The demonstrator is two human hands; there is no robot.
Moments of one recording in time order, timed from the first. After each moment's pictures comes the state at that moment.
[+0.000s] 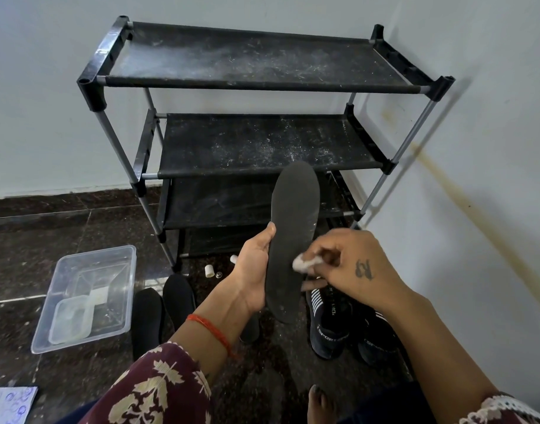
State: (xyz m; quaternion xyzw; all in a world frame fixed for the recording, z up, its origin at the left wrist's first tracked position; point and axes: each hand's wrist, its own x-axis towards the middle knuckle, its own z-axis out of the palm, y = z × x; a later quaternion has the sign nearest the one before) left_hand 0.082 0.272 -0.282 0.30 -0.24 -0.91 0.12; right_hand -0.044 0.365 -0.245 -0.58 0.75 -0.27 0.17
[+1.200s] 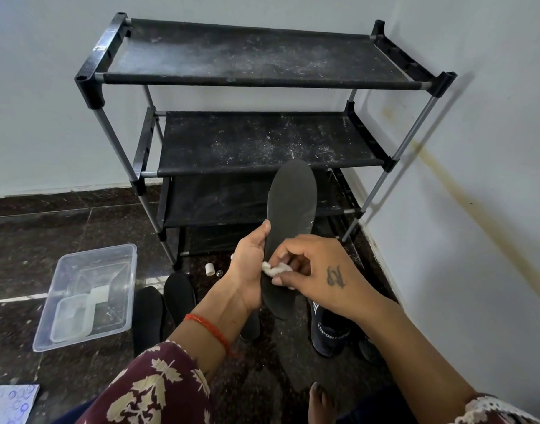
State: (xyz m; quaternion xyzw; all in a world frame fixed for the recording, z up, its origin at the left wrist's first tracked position) left_hand 0.083 0.266 -0.287 0.32 -0.19 -0.91 0.17; right_hand -0.012 0.354 -0.251 -0.60 0.69 -0.31 0.25
